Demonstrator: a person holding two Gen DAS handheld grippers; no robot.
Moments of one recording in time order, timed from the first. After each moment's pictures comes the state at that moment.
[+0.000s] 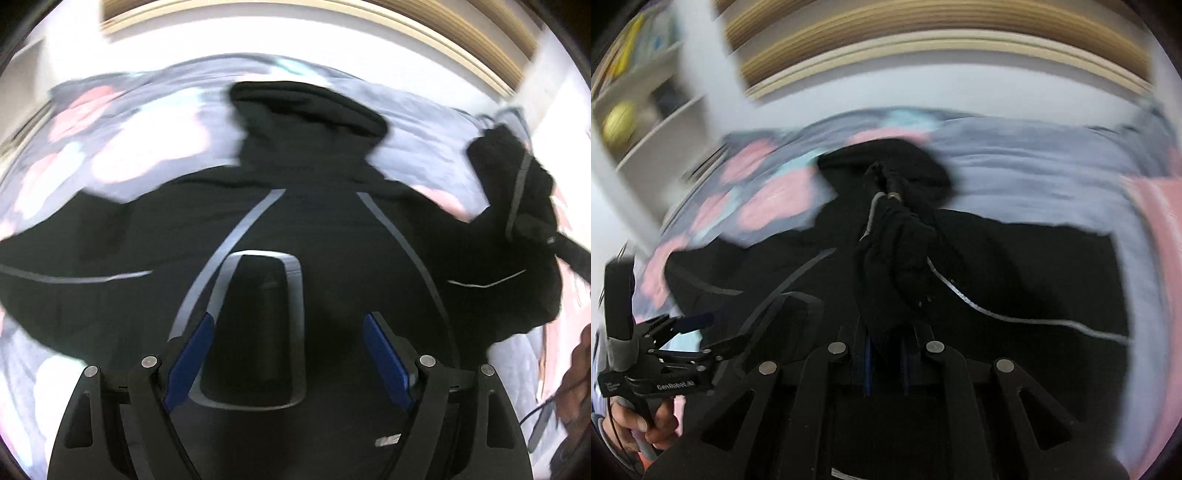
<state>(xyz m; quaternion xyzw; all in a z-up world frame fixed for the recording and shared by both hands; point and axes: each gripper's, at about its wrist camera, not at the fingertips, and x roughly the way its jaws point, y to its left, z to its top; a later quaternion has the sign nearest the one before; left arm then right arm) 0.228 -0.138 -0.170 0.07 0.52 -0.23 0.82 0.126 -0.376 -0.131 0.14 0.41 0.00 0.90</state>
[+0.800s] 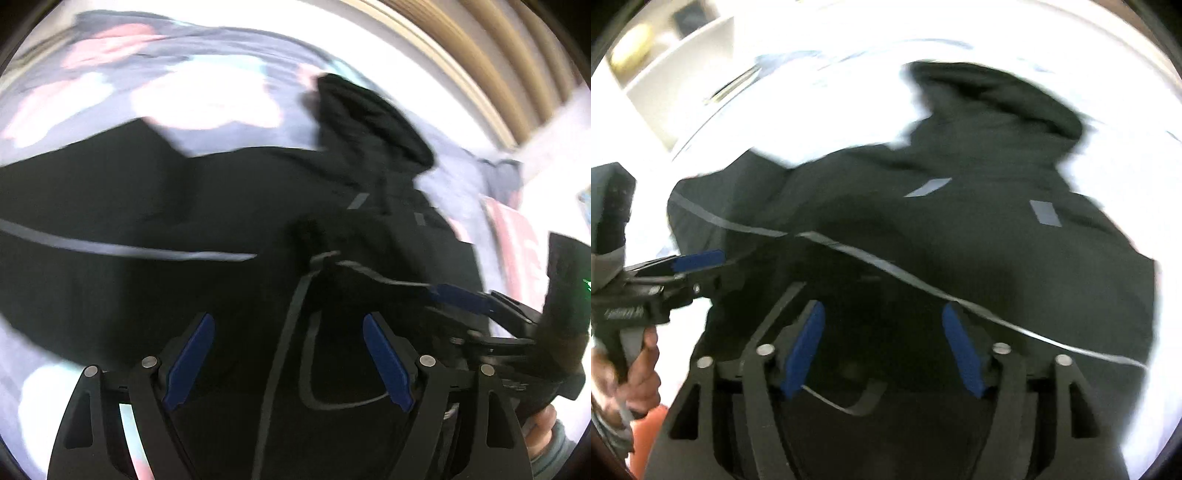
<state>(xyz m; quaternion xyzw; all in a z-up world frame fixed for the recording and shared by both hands) 0.298 -0.028 -0.221 -0.05 0.54 -0.30 0.78 0.160 -0.283 -0.193 0.10 0.49 0.01 0.87</state>
